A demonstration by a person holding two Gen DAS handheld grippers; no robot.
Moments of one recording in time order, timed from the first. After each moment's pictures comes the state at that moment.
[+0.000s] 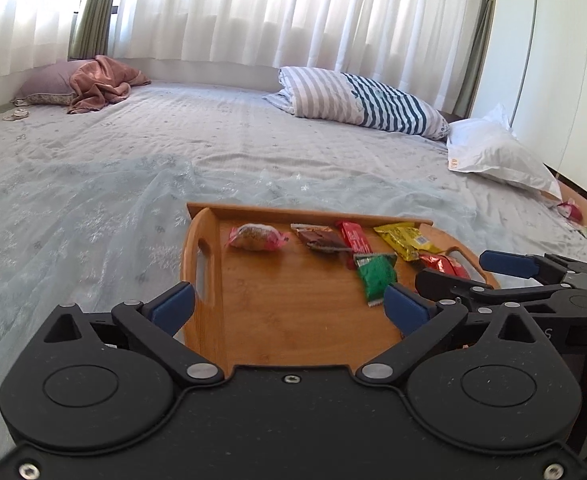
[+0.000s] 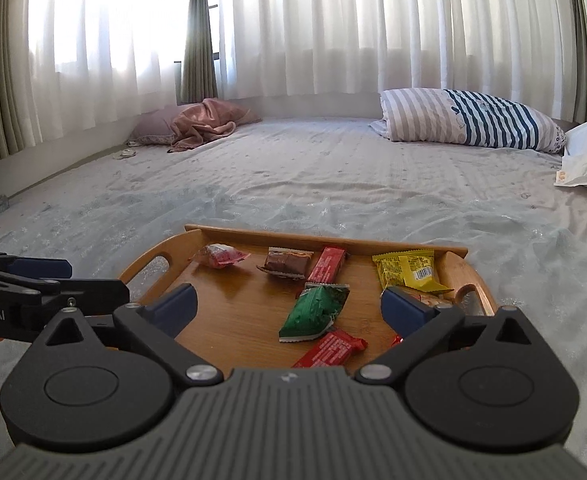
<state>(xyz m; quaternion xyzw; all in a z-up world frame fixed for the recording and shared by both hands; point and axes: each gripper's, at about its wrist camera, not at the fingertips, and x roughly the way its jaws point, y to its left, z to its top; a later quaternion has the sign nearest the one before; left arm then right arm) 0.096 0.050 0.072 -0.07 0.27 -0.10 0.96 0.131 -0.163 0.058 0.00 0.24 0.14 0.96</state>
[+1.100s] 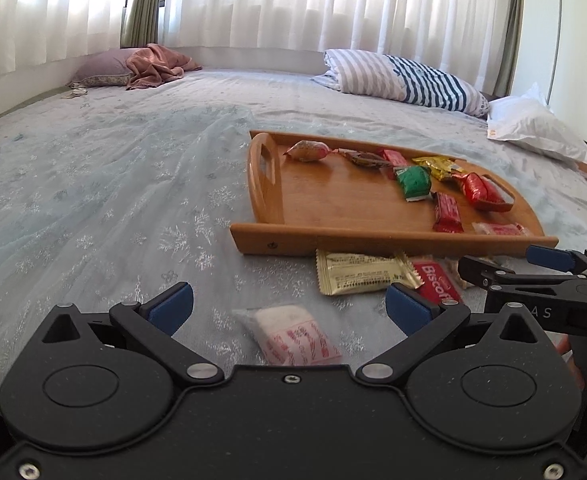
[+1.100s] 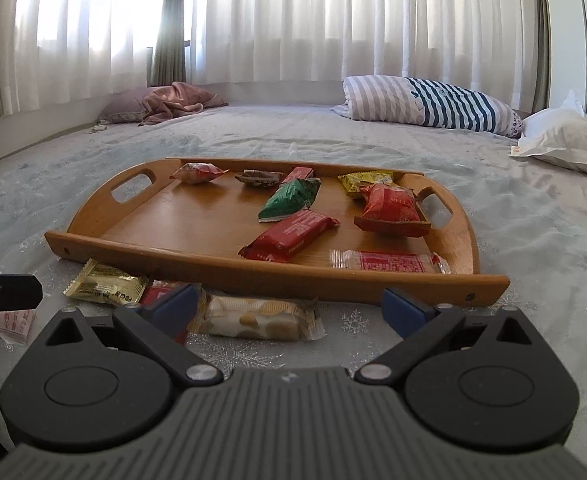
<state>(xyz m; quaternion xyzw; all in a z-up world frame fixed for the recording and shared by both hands) -0.003 0.052 0.011 -0.04 0.29 -0.02 0.96 0.052 -0.164 -0.013 -0.02 0.24 0.08 0.97</state>
